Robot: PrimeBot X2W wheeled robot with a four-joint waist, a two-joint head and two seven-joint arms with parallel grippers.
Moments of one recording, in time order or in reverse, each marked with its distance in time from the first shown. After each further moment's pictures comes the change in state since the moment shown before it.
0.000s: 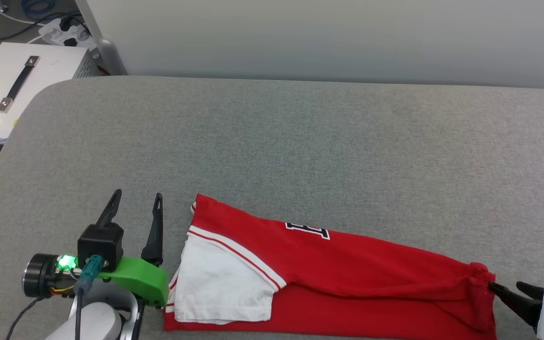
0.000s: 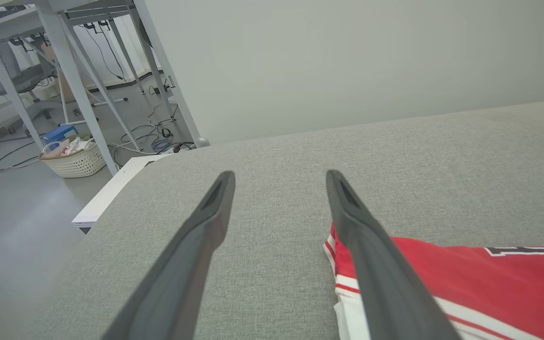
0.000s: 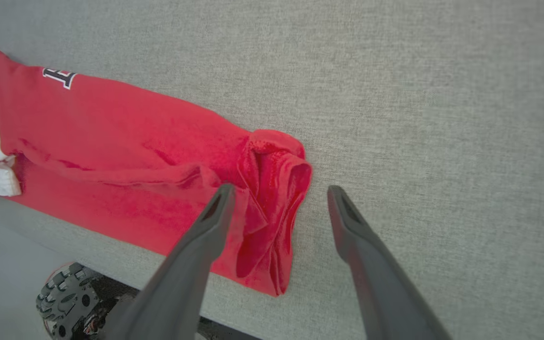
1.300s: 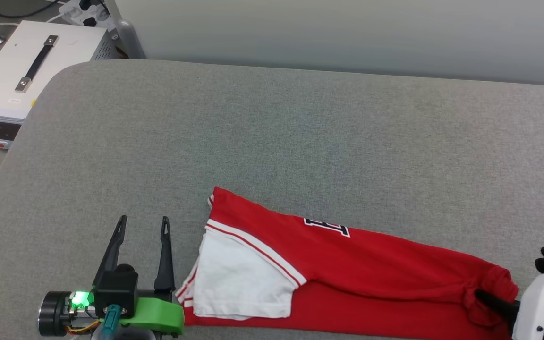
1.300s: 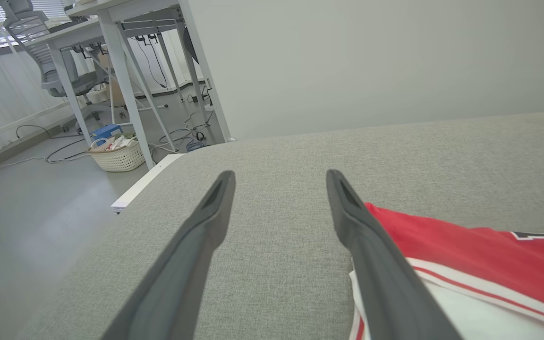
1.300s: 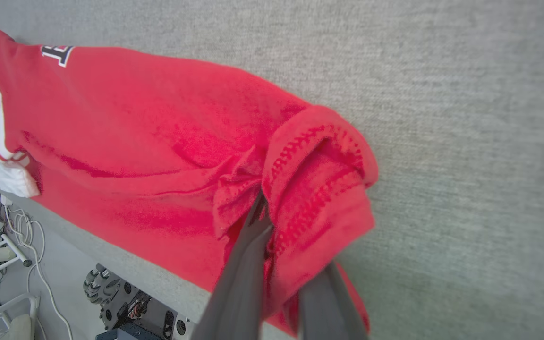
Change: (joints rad) left arm 0.323 -0.463 0.566 -0.017 0.605 -0.326 0.000; right arm -0.082 0.029 0.171 0.196 0.128 0.000 -0.123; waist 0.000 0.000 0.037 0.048
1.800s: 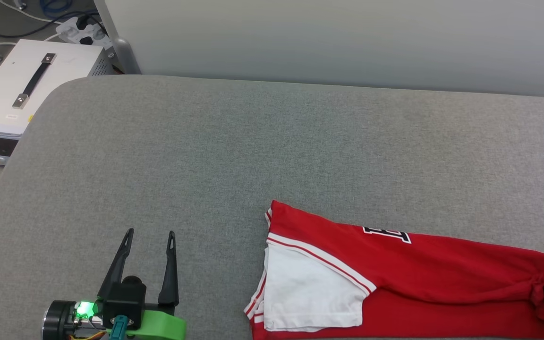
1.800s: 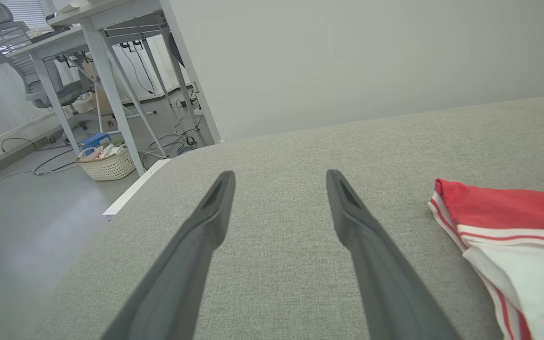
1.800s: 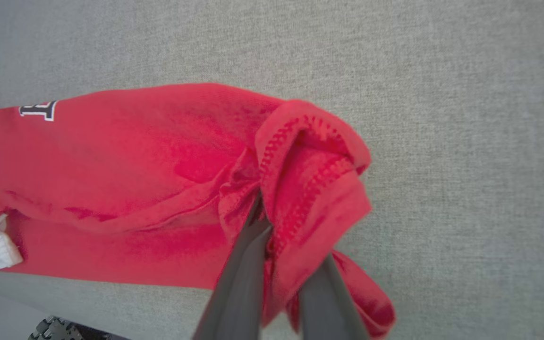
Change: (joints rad) left arm 0.037 -0.010 0.010 0.016 0.051 -0.043 0.000; right arm 0.021 -0.114 -0.135 0.093 -0.002 0.000 -0.034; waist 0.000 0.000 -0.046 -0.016
